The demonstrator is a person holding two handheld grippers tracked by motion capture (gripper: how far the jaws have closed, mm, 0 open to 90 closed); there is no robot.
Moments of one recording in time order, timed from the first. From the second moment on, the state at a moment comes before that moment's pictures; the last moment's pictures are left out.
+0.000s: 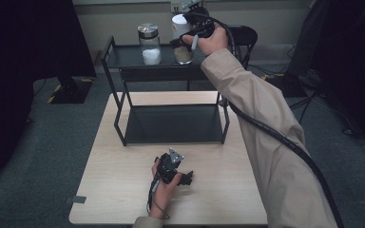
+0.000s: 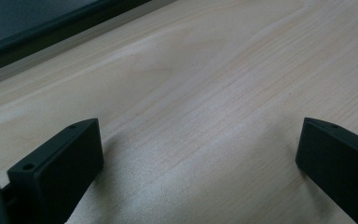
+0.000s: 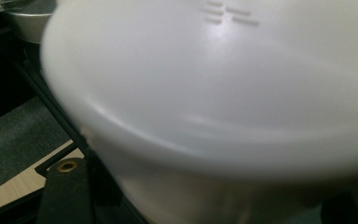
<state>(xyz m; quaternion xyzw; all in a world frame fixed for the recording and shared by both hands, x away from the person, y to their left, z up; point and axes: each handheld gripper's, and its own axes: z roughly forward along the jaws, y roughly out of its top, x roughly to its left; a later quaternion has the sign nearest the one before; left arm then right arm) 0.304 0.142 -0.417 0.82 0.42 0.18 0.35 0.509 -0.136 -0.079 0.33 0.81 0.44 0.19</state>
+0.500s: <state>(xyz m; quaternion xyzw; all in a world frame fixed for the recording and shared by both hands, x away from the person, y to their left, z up) 0.303 0.142 -0.417 0.82 0.42 0.18 0.35 0.506 -0.126 -0.083 0.35 0.81 0.43 0.19</state>
